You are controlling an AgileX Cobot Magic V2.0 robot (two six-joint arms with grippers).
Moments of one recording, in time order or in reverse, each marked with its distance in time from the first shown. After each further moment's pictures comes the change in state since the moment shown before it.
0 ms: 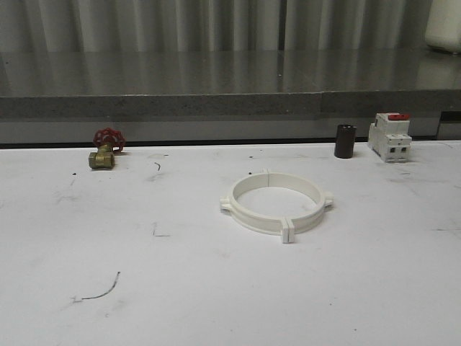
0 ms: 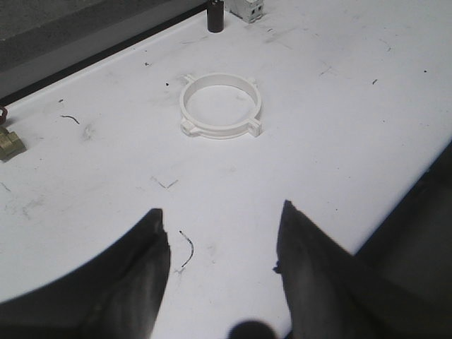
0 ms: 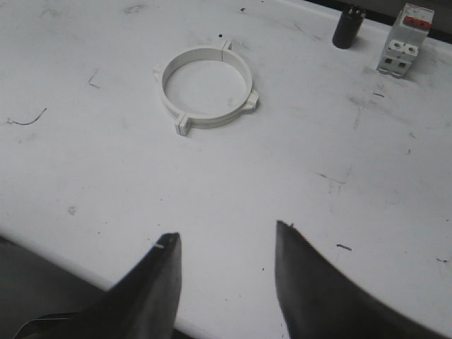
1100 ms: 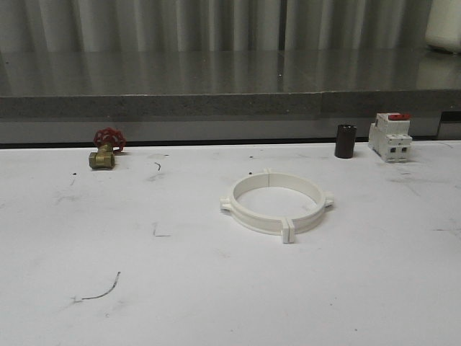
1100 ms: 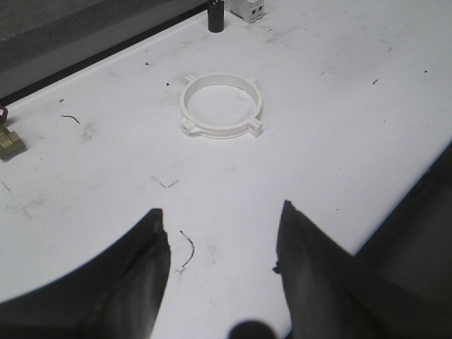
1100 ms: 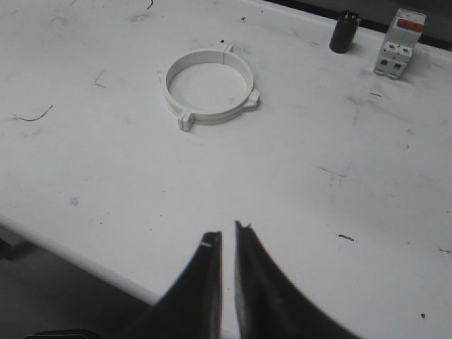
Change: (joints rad) left arm 0.000 0.000 0.000 0.000 0.000 0.000; right arm 0.000 -0.153 0.086 0.004 0.006 0.000
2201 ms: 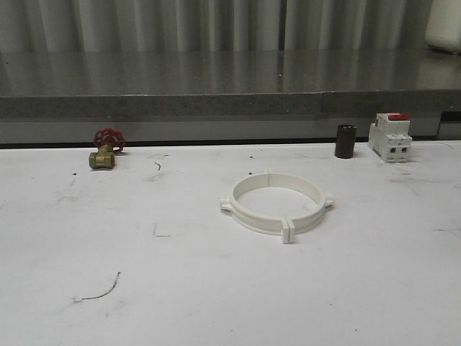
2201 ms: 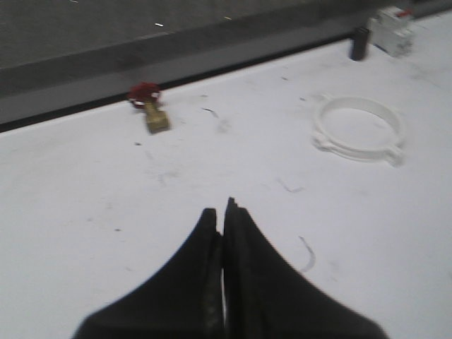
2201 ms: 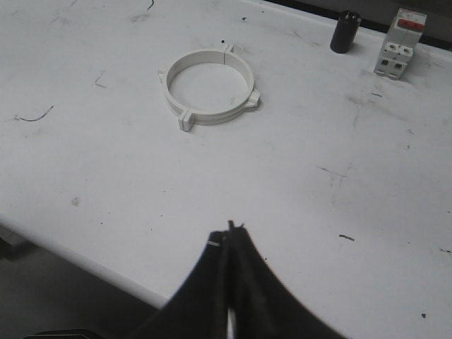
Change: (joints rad) left arm 0.384 -0.273 0.259 0.019 -0.145 0.000; right arm 0.000 0.000 0.000 0.000 0.000 0.000
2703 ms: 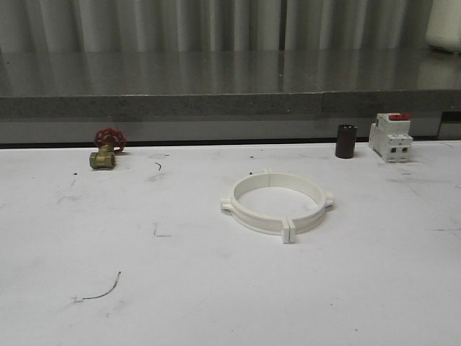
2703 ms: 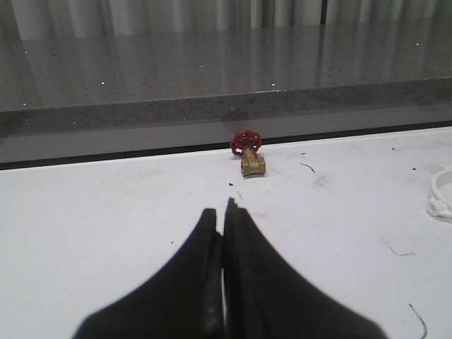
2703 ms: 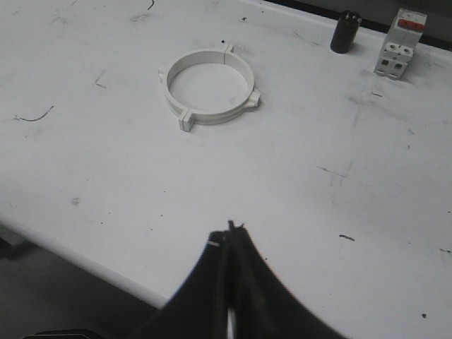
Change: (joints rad) left arm 0.190 -0.277 0.362 -0.010 -0.339 0.000; right arm 0.000 0.000 0.000 0.000 0.000 0.000
